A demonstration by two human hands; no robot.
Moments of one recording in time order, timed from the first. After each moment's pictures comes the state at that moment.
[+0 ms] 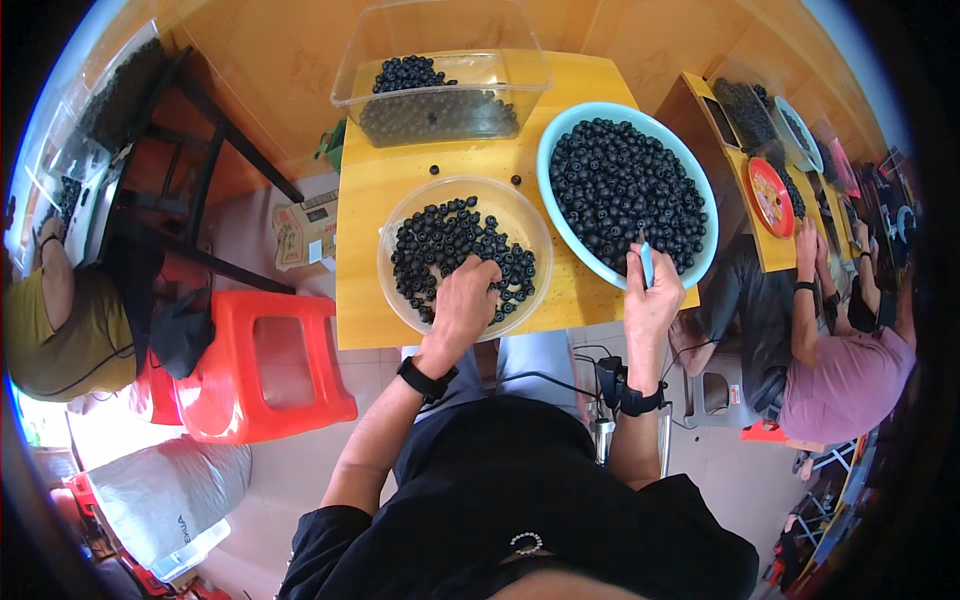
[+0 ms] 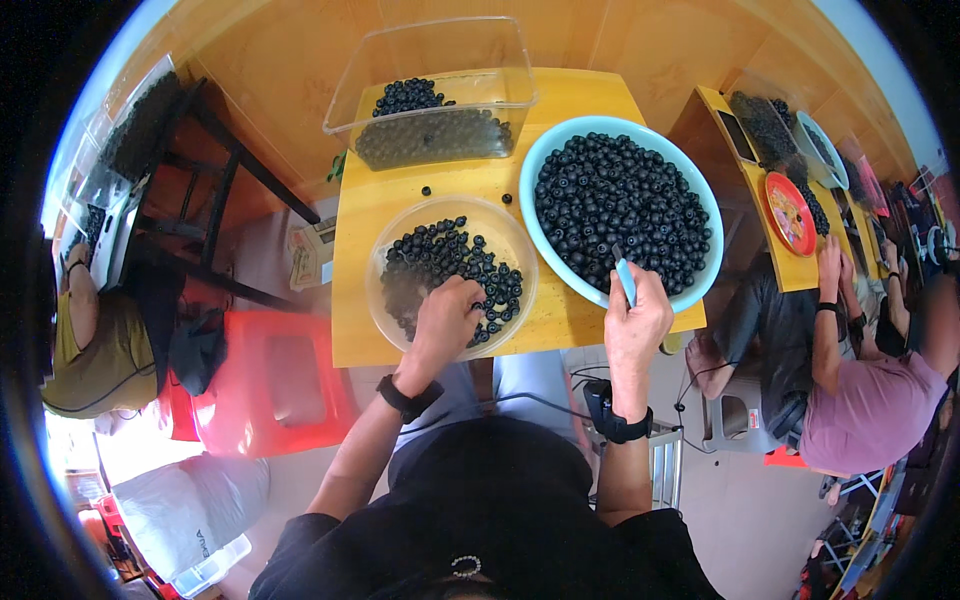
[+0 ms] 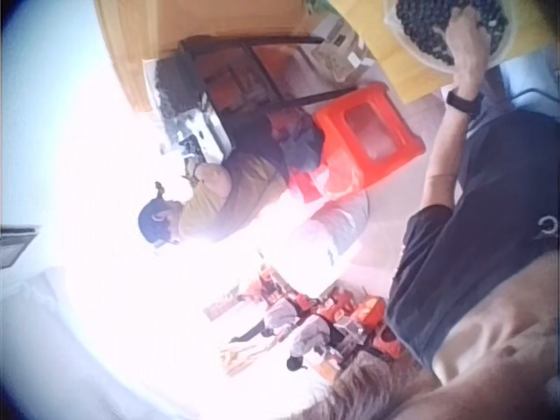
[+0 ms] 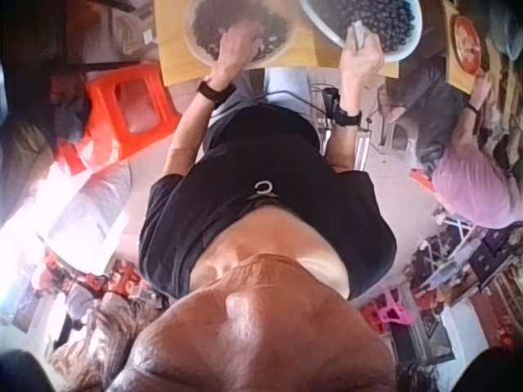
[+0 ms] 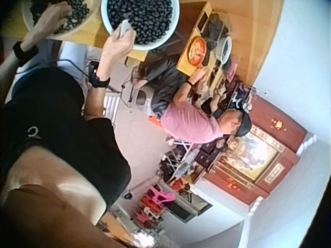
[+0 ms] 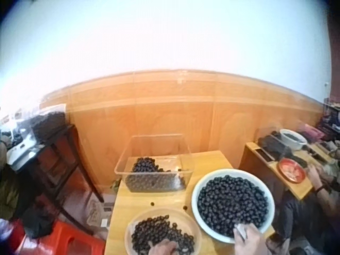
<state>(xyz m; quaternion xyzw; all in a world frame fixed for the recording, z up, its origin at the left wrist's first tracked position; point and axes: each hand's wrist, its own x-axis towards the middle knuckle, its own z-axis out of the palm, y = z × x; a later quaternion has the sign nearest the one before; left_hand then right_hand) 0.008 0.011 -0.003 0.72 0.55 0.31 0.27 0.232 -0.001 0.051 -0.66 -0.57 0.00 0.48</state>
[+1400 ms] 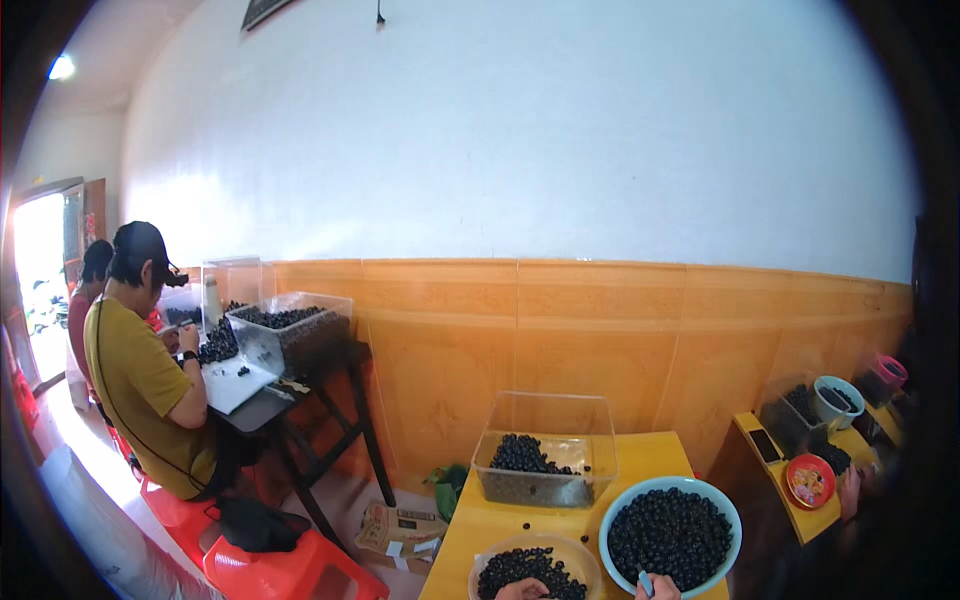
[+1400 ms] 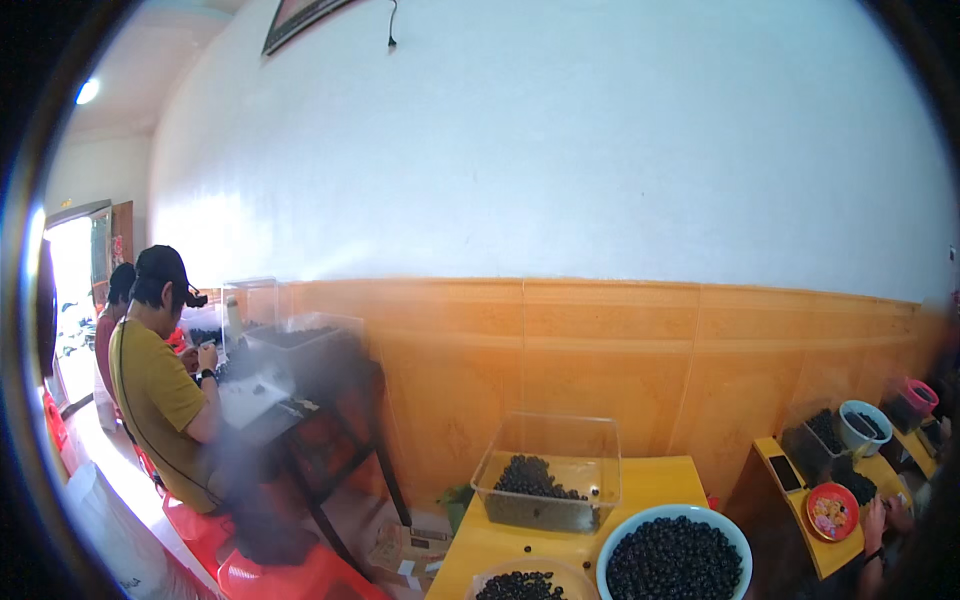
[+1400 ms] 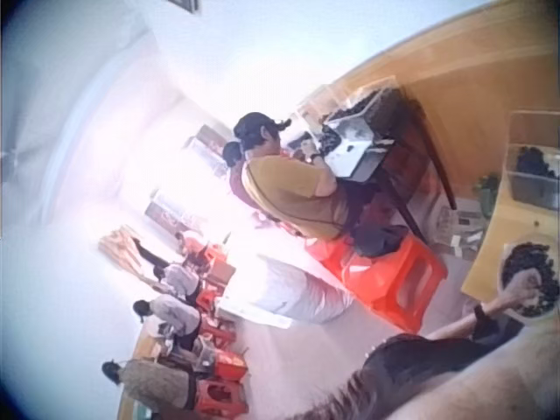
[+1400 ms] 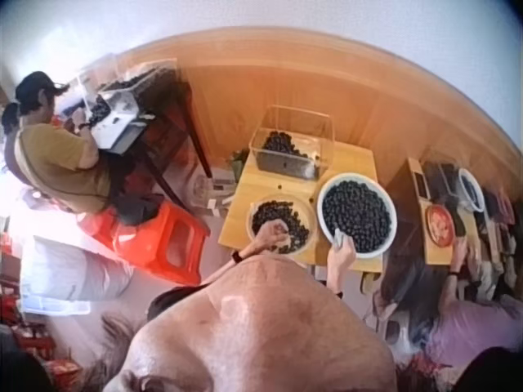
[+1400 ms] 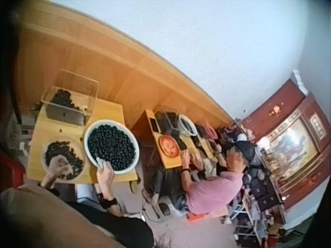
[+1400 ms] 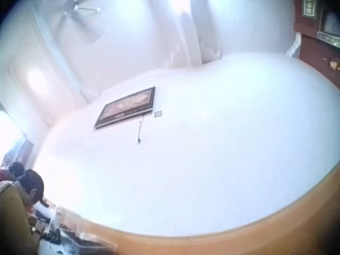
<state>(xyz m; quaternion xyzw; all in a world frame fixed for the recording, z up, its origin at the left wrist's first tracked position) -0.020 0.015 -0.037 0.54 0.41 0.50 0.54 0.208 -0.020 0.071 -0.65 -0.59 0.03 0.47</state>
